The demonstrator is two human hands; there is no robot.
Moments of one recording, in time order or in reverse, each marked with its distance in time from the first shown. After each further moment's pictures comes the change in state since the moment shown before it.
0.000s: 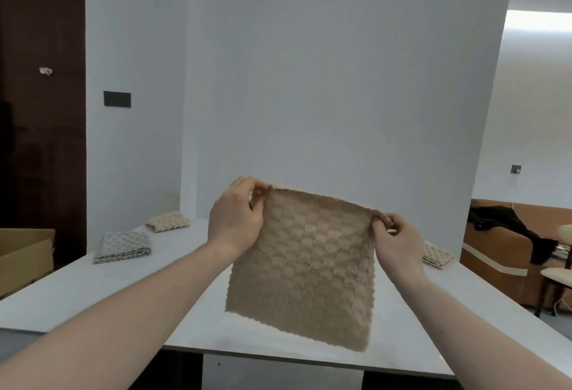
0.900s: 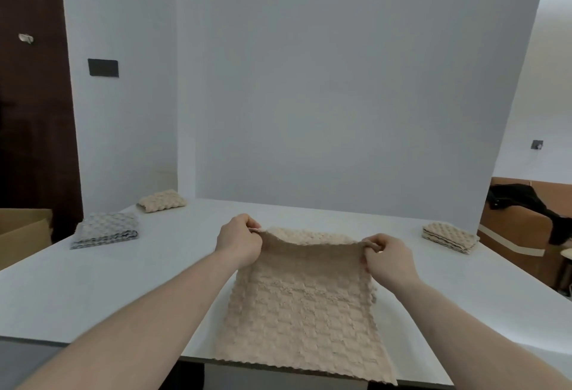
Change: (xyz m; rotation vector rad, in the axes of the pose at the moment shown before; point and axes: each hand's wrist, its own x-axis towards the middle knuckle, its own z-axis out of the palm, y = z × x) left_hand -0.029 -0.094 0.102 -0.031 -0.397 -0.637; right_hand 0.024 0.112 0.066 -0.287 -0.300 0.173
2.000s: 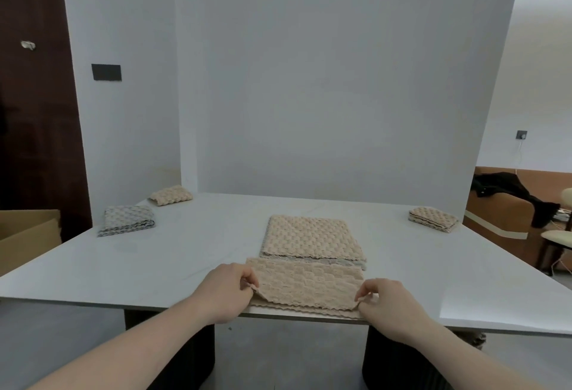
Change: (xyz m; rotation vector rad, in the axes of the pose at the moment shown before) left_hand -0.122 -0.064 -0.040 0.424 -0.344 0.236; right_hand -0.135 0.036 -0.033 -0.444 -0.328 -0.101
